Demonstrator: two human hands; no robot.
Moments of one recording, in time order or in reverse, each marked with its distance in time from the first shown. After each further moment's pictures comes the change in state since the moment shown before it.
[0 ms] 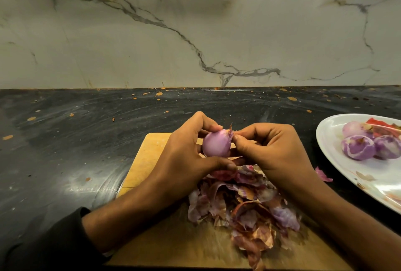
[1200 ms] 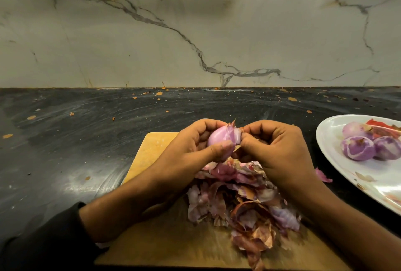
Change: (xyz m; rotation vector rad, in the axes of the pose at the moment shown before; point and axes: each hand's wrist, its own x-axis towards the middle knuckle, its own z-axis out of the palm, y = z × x) left_hand 0.002 0.008 0.000 -0.421 -0.172 -0.210; right_hand 0.000 0.004 -0.001 -0.052 0.110 -0.037
